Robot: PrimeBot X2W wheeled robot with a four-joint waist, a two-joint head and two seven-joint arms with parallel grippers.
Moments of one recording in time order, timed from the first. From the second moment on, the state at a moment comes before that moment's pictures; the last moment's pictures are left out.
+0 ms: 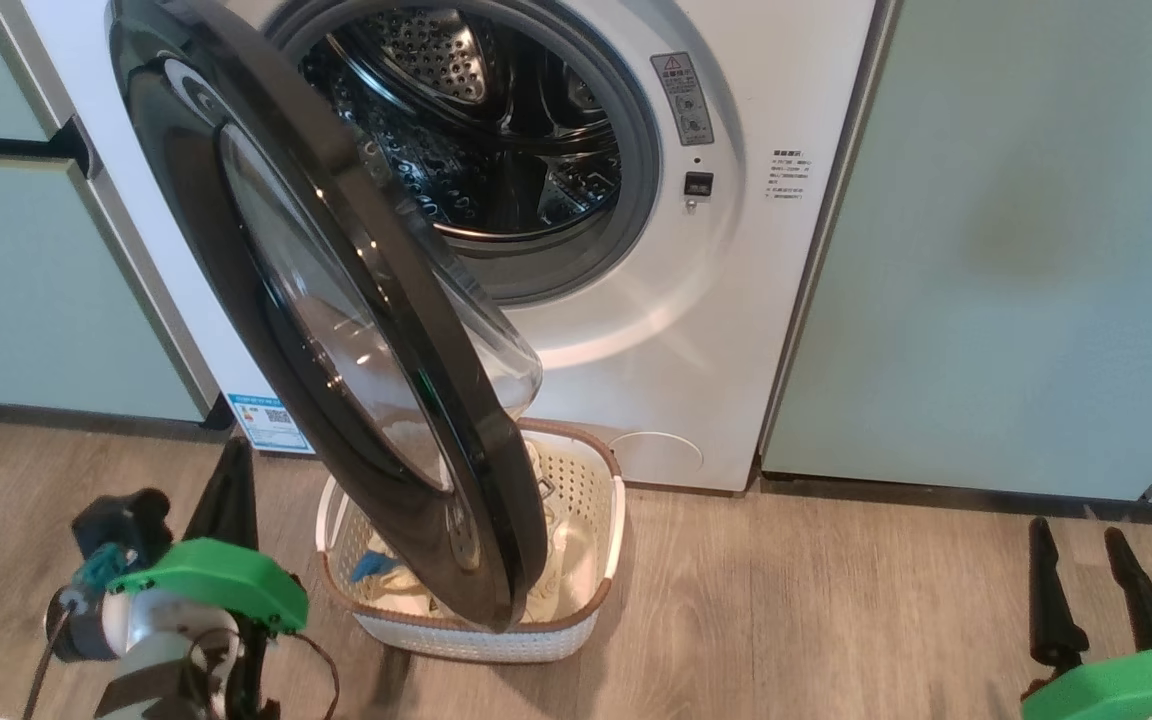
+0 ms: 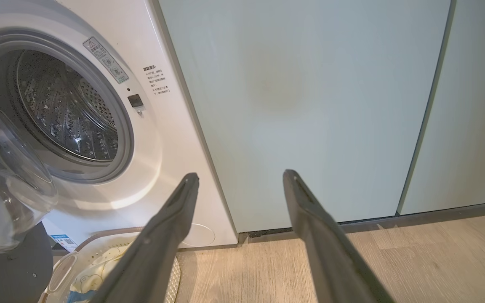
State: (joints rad) left arm -0.16 0.08 0.17 0.44 -0.22 -0.13 -0.26; right arm 0.02 -0.12 0.04 0.28 0.34 0.13 -0.25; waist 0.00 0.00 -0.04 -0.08
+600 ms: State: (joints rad) left arm -0.23 0.10 0.22 0.19 -0.39 -0.13 -0.21; right arm 0.02 -0.10 0.03 0.29 0.34 0.13 -0.25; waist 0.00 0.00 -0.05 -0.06
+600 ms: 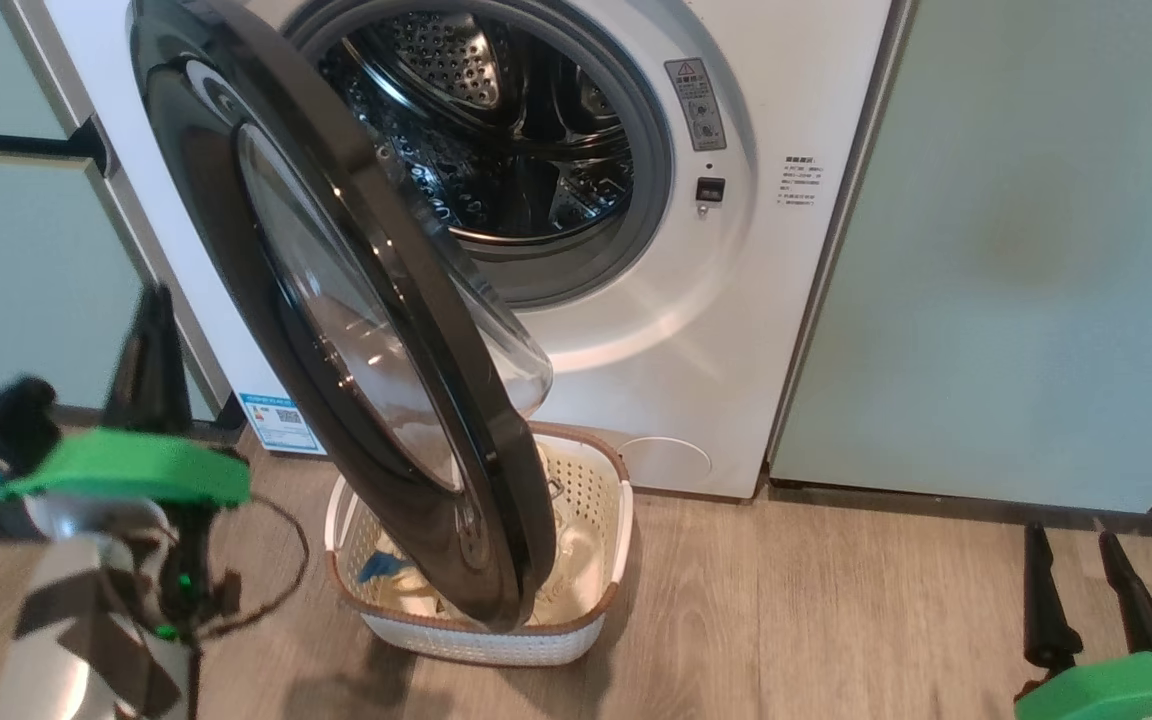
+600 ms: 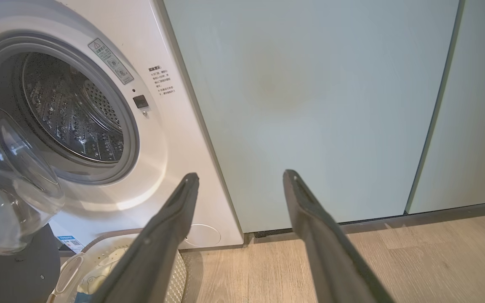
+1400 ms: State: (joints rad) left arm -0.46 0.06 -0.11 -0.45 -0.48 -0.07 0.13; right arm 0.02 -0.09 0.02 0.30 0.34 0.13 -0.25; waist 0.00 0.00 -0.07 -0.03
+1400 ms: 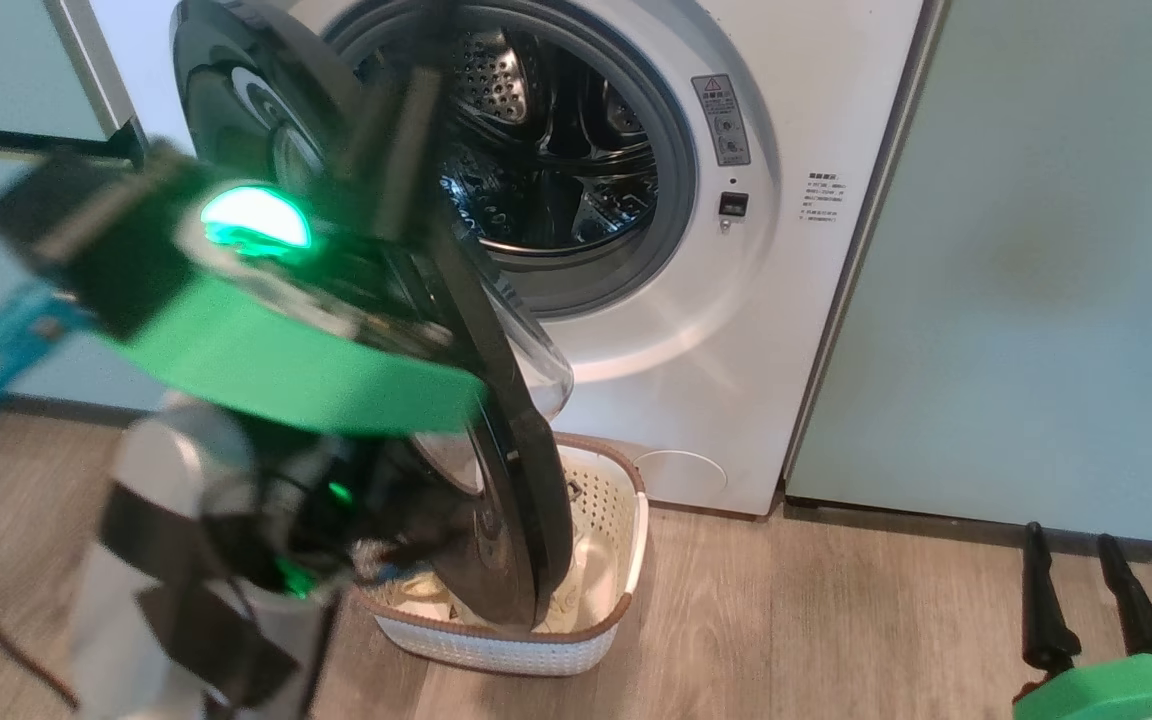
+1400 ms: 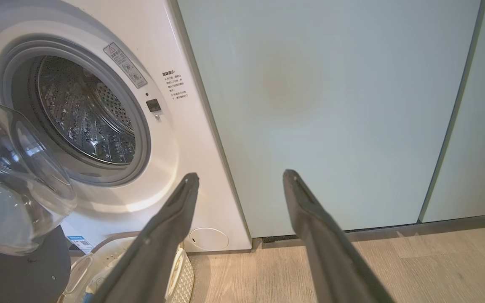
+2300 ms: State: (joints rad) left arm -0.33 0.10 -0.70 -0.38 -0.41 -0.11 0.18; right arm 0.02 -0.09 0.02 0.30 0.34 0.13 -0.25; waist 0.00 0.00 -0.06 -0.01
